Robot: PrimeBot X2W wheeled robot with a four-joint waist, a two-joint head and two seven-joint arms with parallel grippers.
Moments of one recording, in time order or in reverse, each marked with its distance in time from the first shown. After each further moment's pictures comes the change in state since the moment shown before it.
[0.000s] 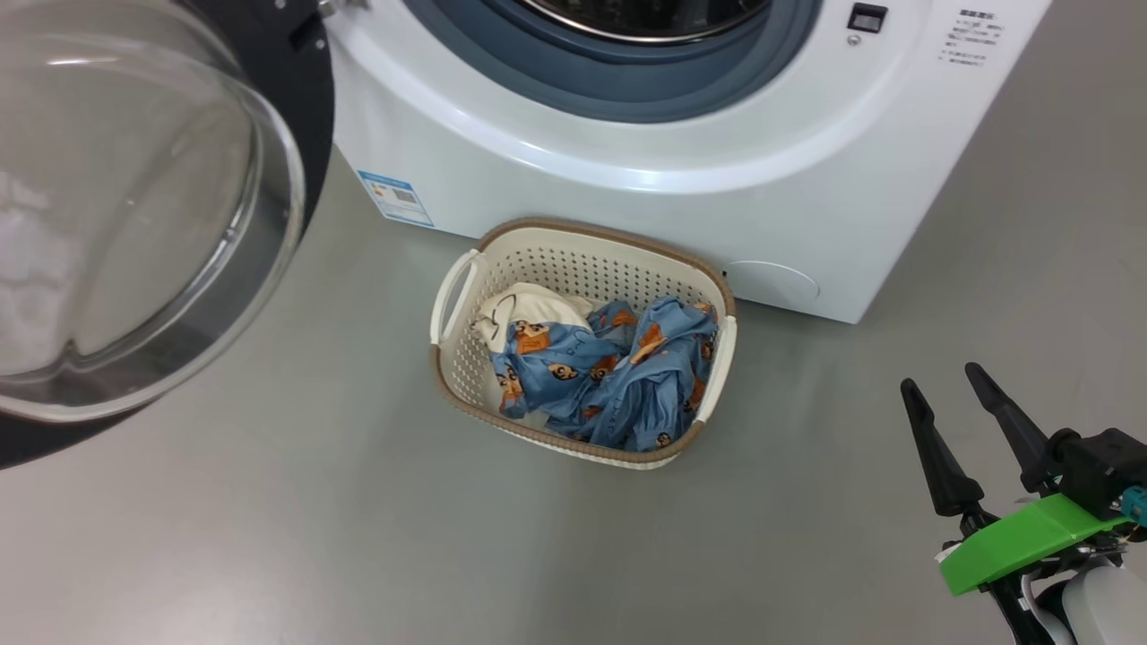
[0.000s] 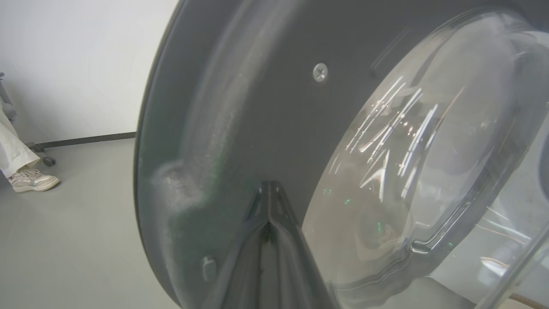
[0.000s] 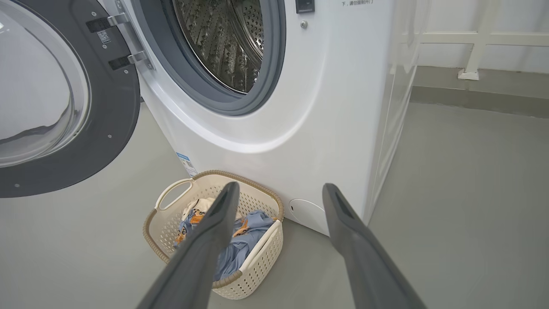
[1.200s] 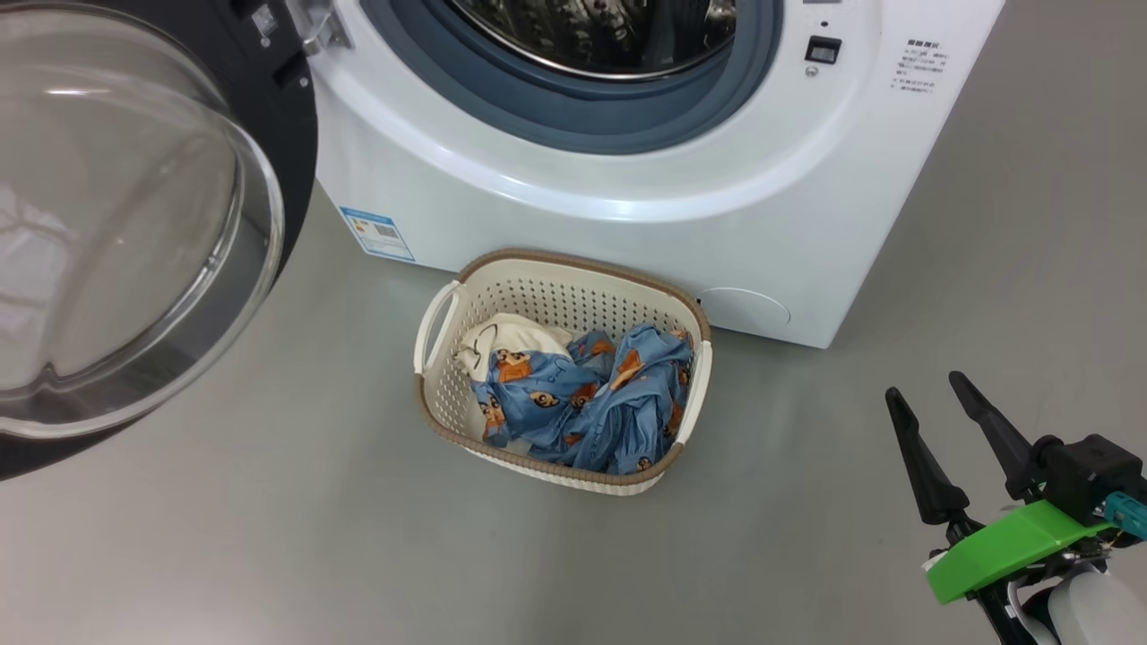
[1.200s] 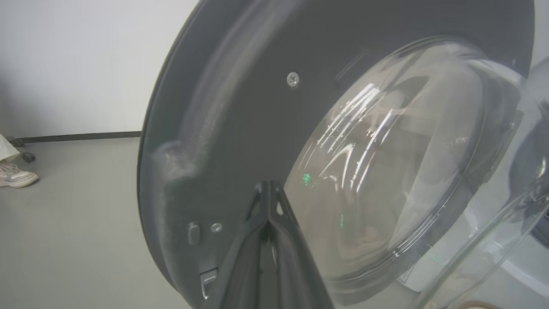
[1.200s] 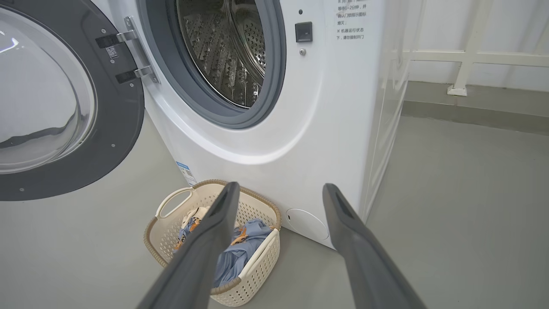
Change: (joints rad) left arm 0.067 -0.002 0.039 -0.042 -0.026 -0.021 0.000; right arm -0.002 0.015 0.014 0.009 -0.007 0.000 0.000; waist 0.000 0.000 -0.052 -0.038
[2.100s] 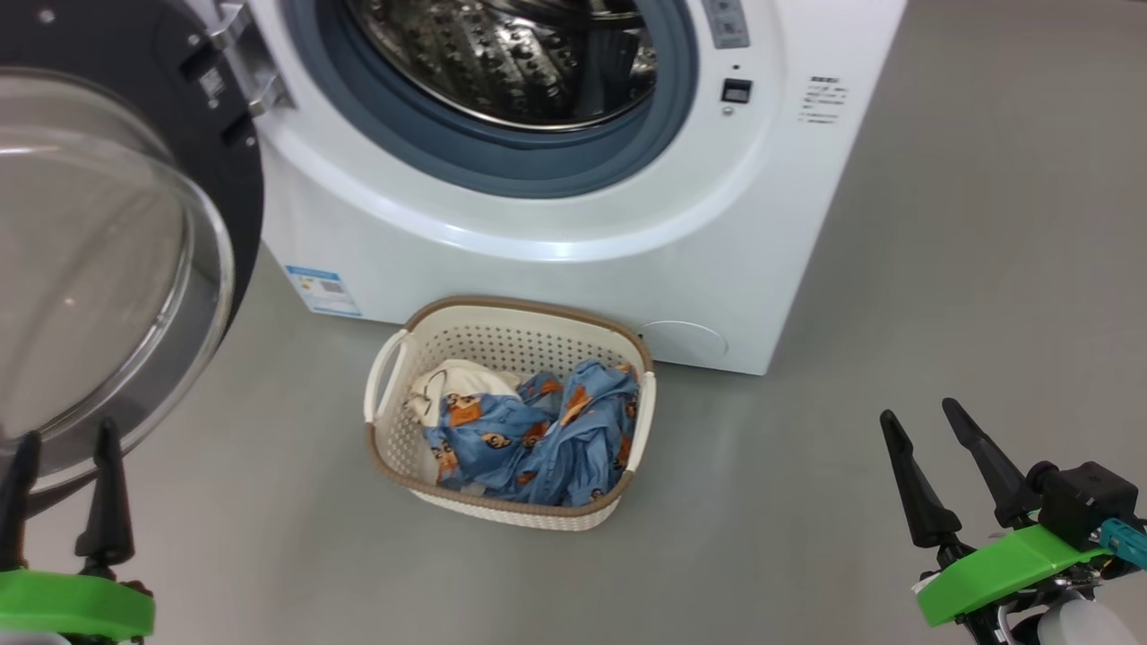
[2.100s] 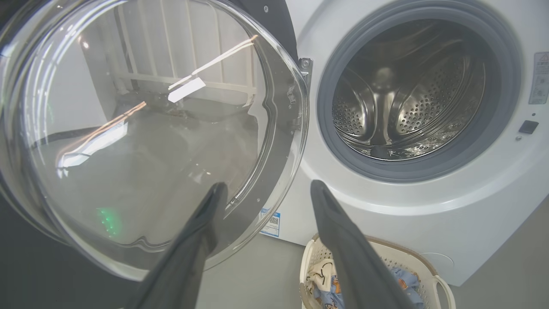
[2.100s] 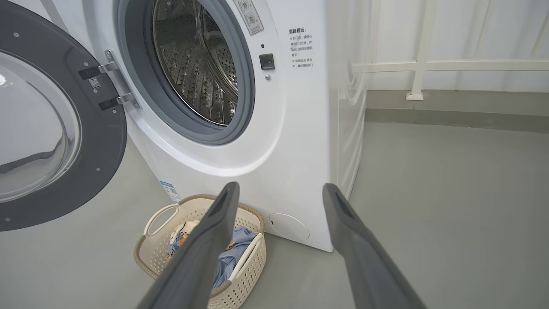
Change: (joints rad) left arm 0.379 -0.171 -0.243 -0.490 -0.066 0.000 0.000; right arm 0.054 0.048 -0.026 -0.012 0.018 0.000 0.000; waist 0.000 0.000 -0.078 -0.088
